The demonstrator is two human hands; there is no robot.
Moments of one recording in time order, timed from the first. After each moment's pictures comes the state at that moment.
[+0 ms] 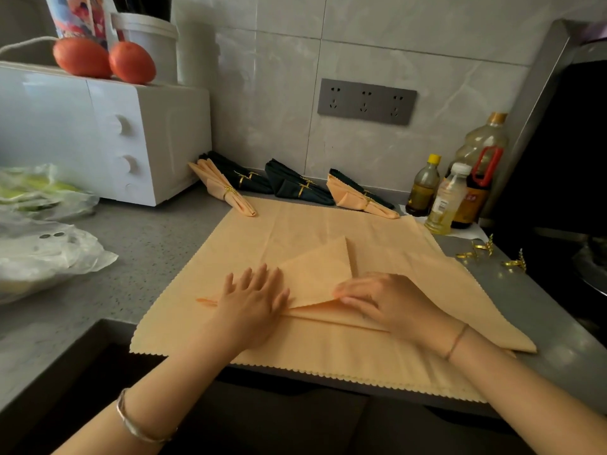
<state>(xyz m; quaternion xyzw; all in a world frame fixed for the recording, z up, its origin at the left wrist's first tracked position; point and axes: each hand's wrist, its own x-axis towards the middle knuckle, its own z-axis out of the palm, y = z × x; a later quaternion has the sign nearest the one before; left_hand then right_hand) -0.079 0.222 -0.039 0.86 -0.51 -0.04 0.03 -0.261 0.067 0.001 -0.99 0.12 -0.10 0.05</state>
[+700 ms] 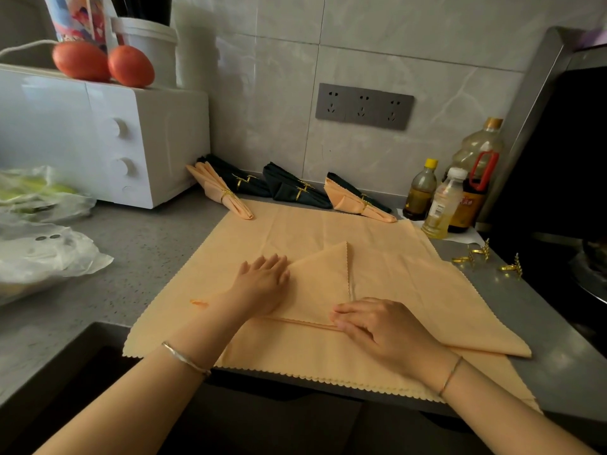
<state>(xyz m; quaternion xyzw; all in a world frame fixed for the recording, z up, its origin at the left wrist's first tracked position) -0.064 0.181 -0.025 0.84 -0.52 -0.09 0.08 -0.280 0.081 -0.033 -0.98 0.11 -0.16 0.05</state>
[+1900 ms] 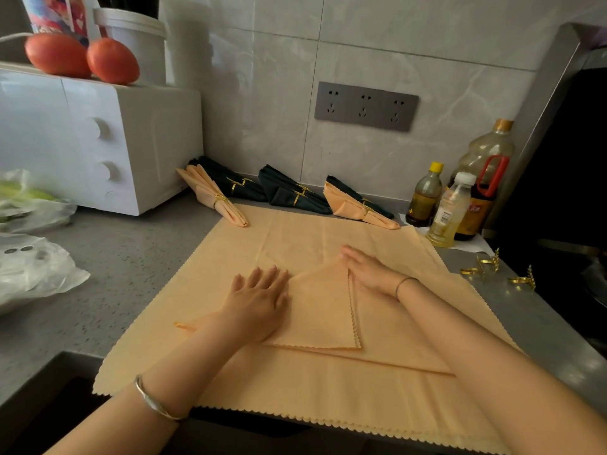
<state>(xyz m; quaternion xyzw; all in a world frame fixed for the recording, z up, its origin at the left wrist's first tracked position) -0.053 0.170 -0.038 0.84 -0.54 -0.08 0.05 -0.180 -0.041 -0.016 -0.91 0.32 -0.02 0.25</state>
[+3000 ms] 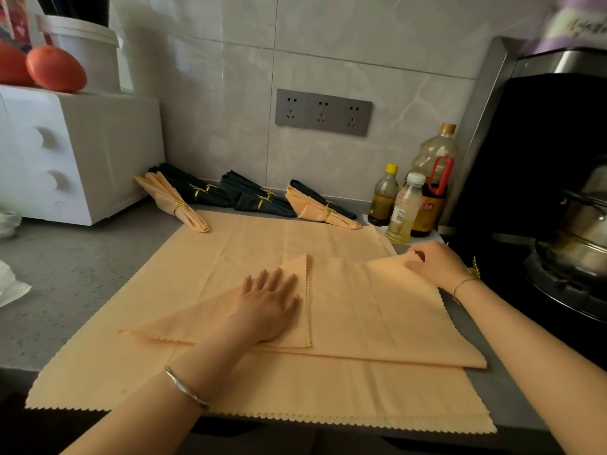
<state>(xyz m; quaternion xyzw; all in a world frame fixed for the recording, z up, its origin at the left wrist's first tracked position) -0.108 0.111 -0.044 0.82 -0.56 -0.07 0.07 -0.331 -0.129 0.009 -0.87 0.46 -0.19 0.06</state>
